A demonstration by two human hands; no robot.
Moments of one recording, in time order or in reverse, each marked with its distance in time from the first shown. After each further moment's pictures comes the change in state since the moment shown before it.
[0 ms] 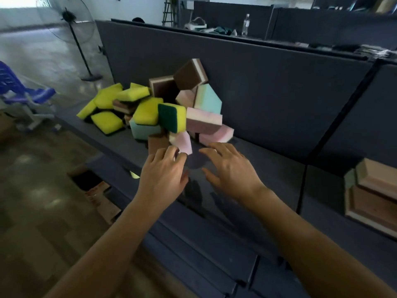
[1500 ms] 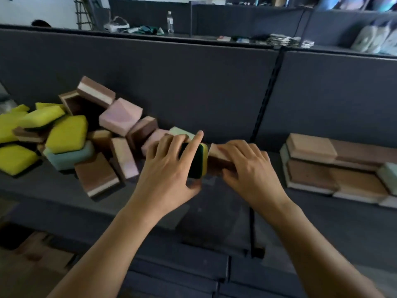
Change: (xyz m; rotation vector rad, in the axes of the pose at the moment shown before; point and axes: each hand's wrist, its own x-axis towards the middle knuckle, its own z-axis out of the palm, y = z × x) left_hand 0.055 0.087 -0.026 -0.269 0.081 0.410; right_hand -0.085 0.056 -0.062 -0.138 0.154 0.452
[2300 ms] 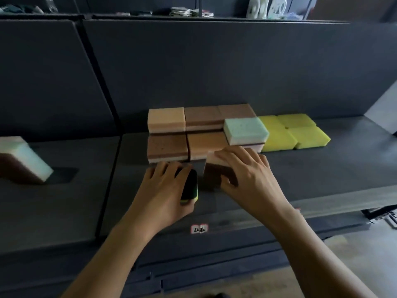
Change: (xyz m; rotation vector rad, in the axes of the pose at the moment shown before) left_hand 0.035 0.280 0.069 -0.179 -0.295 0.287; right_hand -0.200 0.201 -0.131 -0.114 -0.001 0.322
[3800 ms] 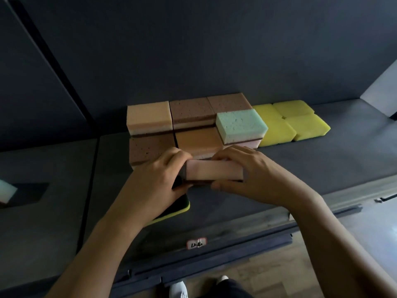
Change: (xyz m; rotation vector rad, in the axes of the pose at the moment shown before) left_hand 0.046 -0.018 -0.006 -0.307 0.089 0.212; right_hand 0.031 0.041 -0.005 0.311 -0.336 0.002
